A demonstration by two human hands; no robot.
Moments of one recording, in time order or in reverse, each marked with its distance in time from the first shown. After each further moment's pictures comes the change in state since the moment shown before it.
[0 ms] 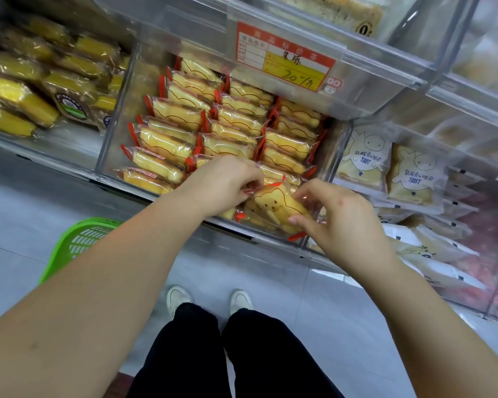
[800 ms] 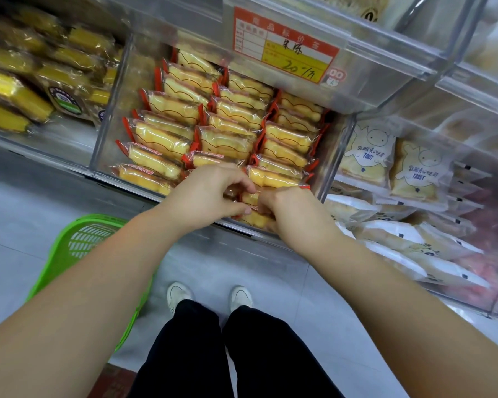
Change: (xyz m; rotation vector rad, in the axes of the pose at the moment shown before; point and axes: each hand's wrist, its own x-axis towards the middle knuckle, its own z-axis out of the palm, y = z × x) left_hand -0.027 -0.003 0.004 -0.313 0.007 -0.165; right_hand 0.036 -0.018 0.039 -0.248 -0.437 -0.043
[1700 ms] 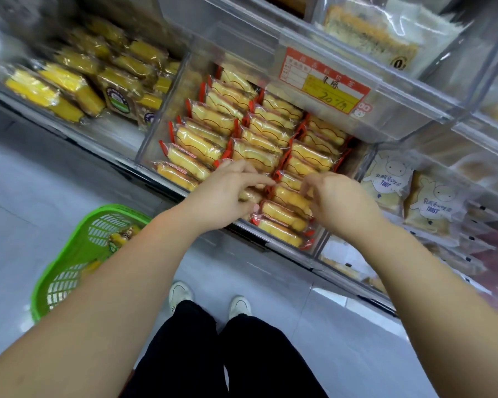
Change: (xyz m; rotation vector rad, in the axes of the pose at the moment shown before) left_hand -0.016 0.003 -0.011 0.005 0.074 -0.081; right_hand 0.009 0.025 -0.036 -0.130 0.154 -0.004
